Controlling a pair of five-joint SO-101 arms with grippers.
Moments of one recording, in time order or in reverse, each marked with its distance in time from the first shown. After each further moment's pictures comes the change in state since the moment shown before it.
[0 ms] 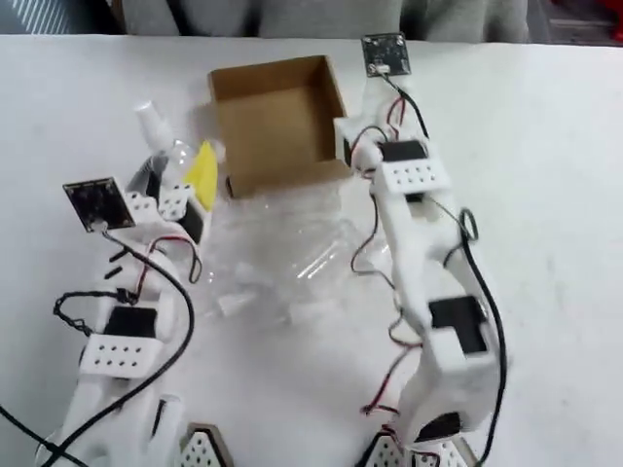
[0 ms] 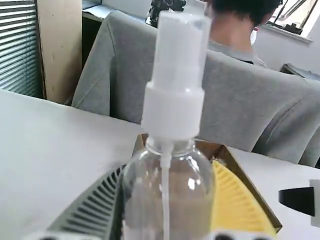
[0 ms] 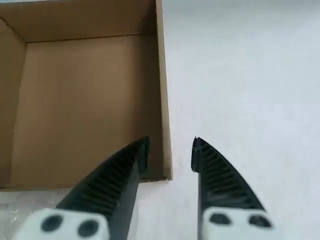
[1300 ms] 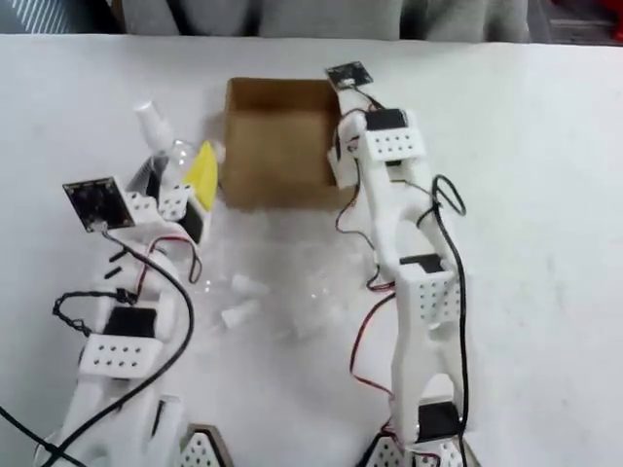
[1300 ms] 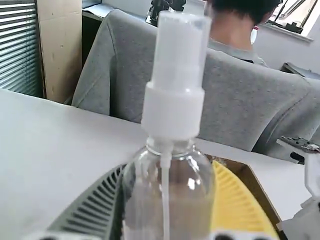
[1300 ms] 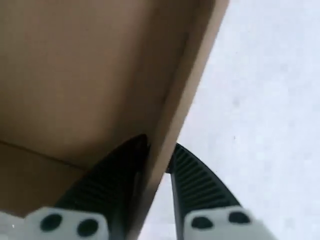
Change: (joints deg) left arm 0.0 0.0 0.0 0.0 0.0; right arm -0.4 26.6 -37.0 40.9 13.0
